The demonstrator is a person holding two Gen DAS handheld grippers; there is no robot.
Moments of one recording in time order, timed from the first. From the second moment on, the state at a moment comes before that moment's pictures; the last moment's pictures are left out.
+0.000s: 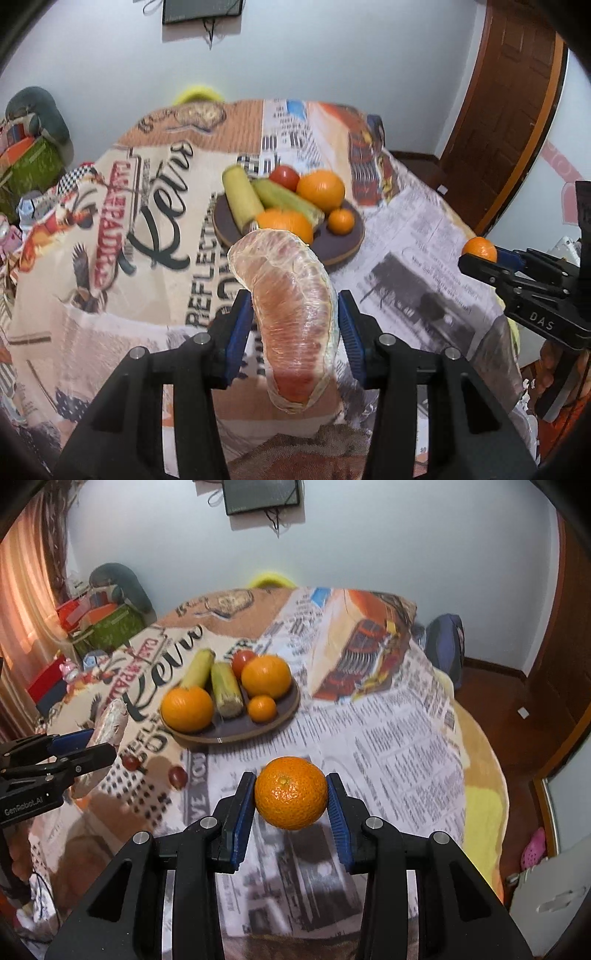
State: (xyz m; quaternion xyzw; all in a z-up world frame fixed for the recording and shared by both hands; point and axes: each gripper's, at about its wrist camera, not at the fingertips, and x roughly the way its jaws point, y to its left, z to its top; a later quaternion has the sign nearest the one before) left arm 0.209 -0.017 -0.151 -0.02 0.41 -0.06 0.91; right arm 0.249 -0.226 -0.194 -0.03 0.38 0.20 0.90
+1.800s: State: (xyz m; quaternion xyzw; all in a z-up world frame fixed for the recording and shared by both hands) left arm 0.364 0.001 -0.187 -0.02 0.42 -0.06 0.91; right arm 0.366 -0.138 -0.234 -0.04 0.41 0.28 0.87
